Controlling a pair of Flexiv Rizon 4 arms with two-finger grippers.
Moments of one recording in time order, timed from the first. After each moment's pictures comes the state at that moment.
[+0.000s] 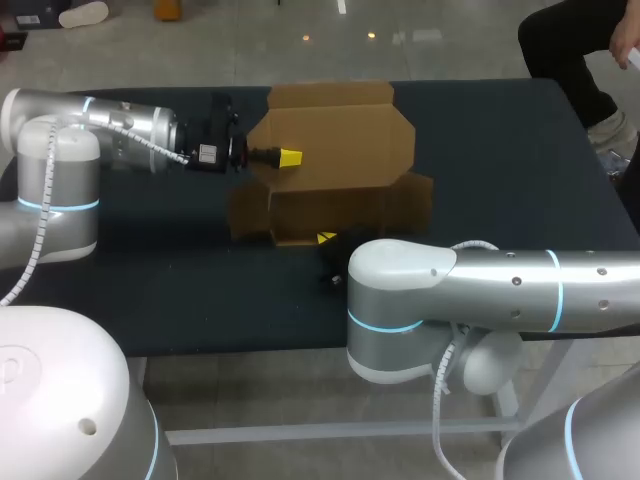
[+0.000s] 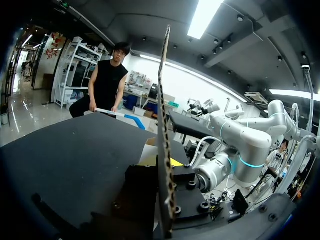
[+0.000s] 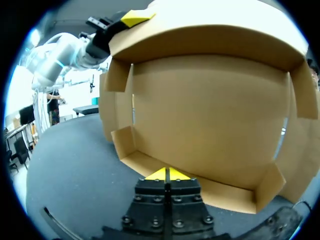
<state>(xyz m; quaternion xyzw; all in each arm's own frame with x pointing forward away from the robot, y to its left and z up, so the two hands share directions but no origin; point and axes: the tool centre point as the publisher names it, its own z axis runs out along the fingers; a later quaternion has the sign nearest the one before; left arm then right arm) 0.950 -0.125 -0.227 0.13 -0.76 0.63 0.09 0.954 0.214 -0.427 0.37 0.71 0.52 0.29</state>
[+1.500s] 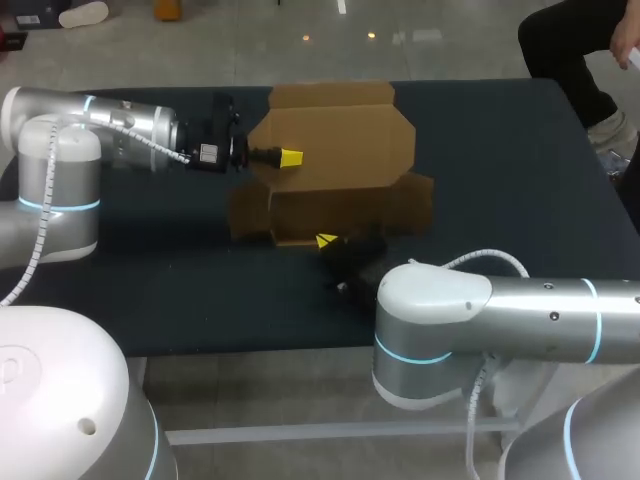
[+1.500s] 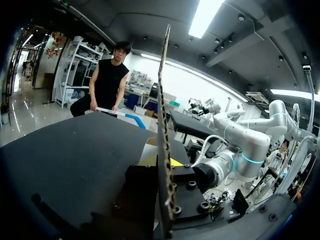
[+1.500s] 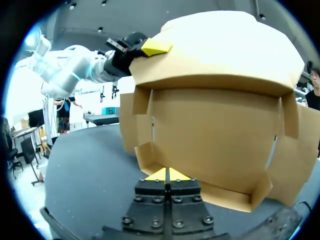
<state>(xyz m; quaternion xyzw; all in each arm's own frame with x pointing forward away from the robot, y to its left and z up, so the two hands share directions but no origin) 0.950 -0.126 -0.227 0.13 -0.77 0.62 0.09 0.924 0.218 -0.398 0.33 0.70 0.57 0.29</state>
